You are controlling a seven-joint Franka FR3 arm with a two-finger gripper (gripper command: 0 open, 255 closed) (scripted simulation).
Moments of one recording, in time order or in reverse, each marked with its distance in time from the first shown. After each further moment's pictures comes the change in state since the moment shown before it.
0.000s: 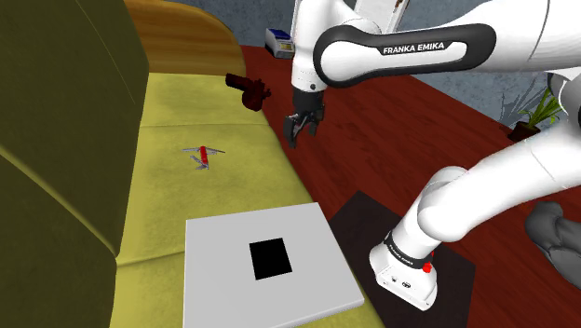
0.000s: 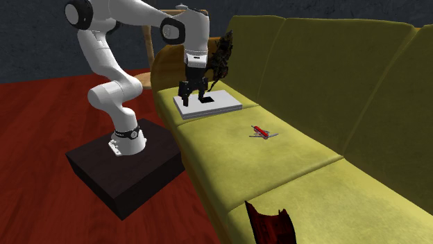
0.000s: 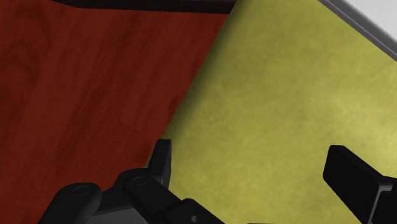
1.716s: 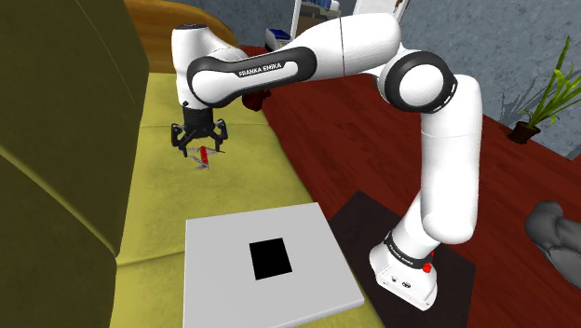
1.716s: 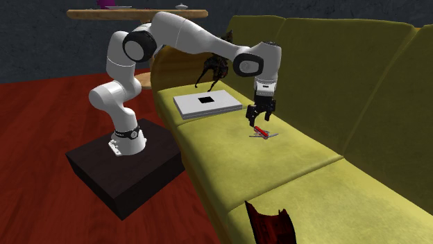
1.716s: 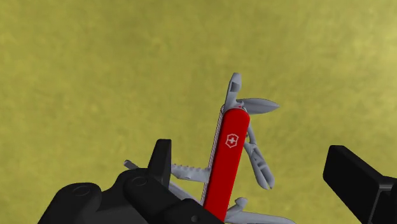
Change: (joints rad) arm 0.128 0.923 0.102 0.807 -0.213 0.135 0.646
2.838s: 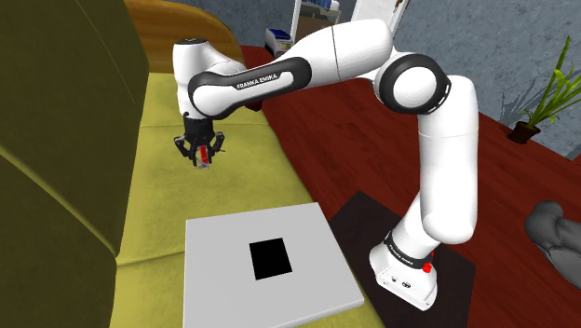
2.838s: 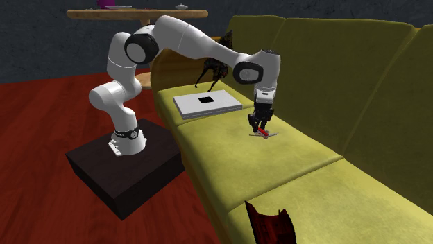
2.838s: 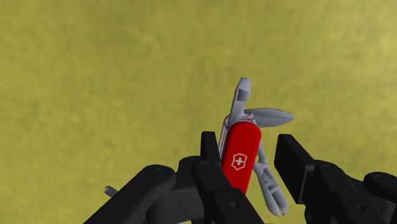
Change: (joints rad) arm 0.003 0.030 -0.007 -0.030 -0.011 0.059 0.008
